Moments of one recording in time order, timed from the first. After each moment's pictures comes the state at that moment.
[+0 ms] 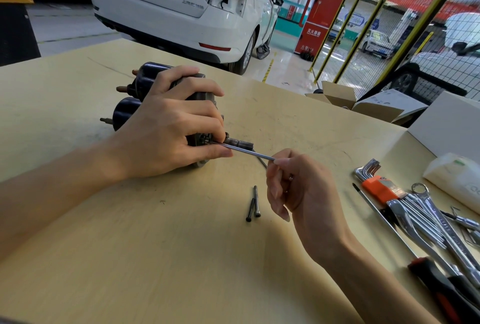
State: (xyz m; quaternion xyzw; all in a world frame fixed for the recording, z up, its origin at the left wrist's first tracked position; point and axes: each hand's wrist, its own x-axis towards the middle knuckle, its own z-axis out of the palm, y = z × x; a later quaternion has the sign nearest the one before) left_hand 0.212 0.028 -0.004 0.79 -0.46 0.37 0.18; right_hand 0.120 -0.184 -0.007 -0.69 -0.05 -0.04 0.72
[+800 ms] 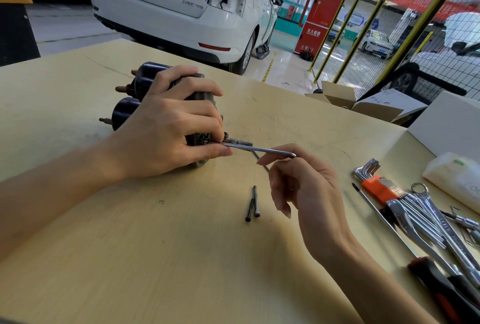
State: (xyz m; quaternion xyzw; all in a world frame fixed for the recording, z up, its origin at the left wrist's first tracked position) left_hand 0.212 0.029 -0.004 0.79 -0.46 0.38 0.18; right_hand 0.118 -0.183 -0.004 -0.74 -0.04 -0.10 0.67
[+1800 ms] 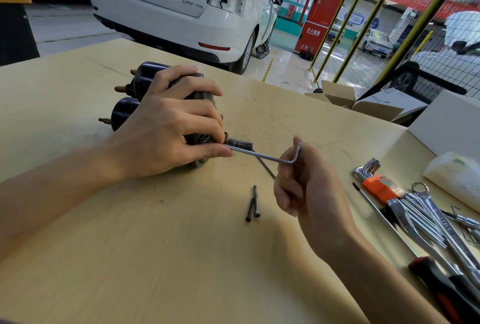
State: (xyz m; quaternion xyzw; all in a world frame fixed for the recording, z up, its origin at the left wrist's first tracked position) left_hand 0.212 0.030 -0.004 0.78 -0.47 0.37 0.19; right_hand 0.125 -0.189 -0.005 -0.69 0.03 -0.06 0.72
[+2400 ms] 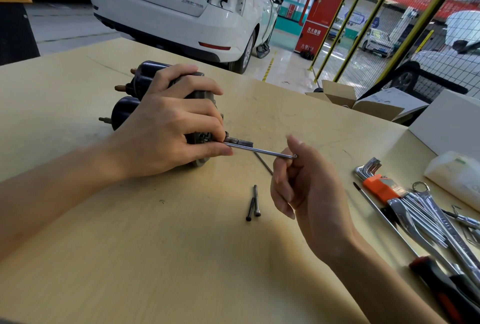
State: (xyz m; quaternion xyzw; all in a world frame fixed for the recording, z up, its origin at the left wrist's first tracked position) left_hand 0.211 0.029 -0.003 0.78 -0.46 0.37 0.18; right_hand 0.120 -0.185 -0.003 -0.69 -0.05 -0.04 0.72
